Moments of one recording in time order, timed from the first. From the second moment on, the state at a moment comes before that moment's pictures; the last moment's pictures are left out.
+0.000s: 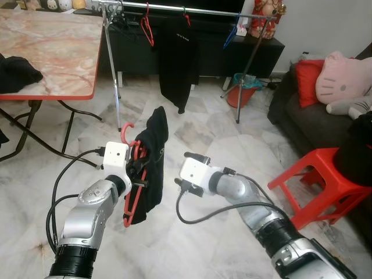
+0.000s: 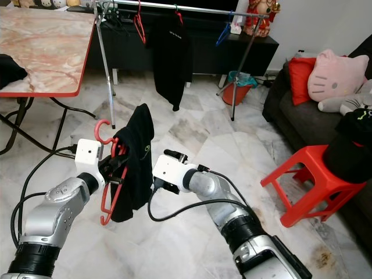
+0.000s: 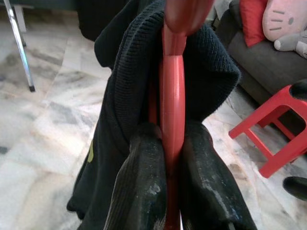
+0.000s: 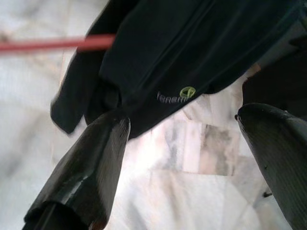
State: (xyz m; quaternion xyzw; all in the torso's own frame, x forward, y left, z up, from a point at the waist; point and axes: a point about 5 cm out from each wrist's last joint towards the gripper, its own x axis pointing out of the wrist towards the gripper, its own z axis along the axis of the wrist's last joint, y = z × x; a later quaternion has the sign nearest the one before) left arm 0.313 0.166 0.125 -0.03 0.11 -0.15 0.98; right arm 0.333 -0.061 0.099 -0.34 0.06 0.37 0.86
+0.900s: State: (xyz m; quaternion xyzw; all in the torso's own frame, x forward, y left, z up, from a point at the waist) left arm 0.320 0.151 0.153 -0.10 0.09 -0.20 0.97; right arm 0.332 -0.026 0.106 -0.26 0.05 0.35 0.90
